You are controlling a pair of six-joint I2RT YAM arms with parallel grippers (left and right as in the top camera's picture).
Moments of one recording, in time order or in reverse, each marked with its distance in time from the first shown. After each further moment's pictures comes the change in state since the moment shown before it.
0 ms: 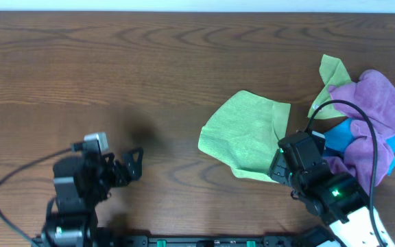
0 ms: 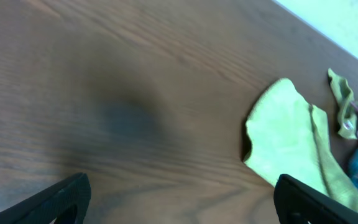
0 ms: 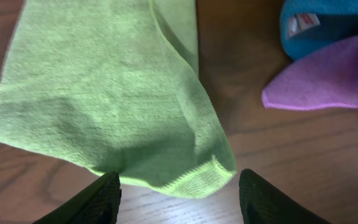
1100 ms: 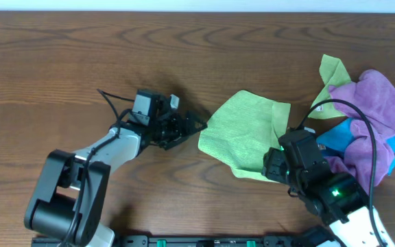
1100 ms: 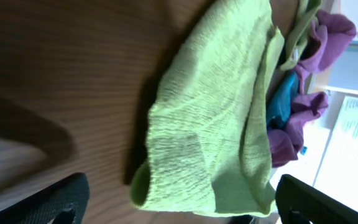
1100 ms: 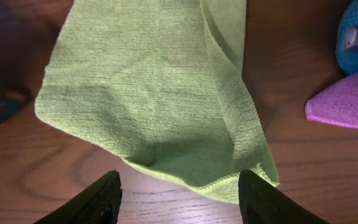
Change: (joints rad) left arm -0.382 1.185 0.335 0.570 0.350 -0.394; right arm 0.000 0.001 0.000 0.073 -0.102 -0.081
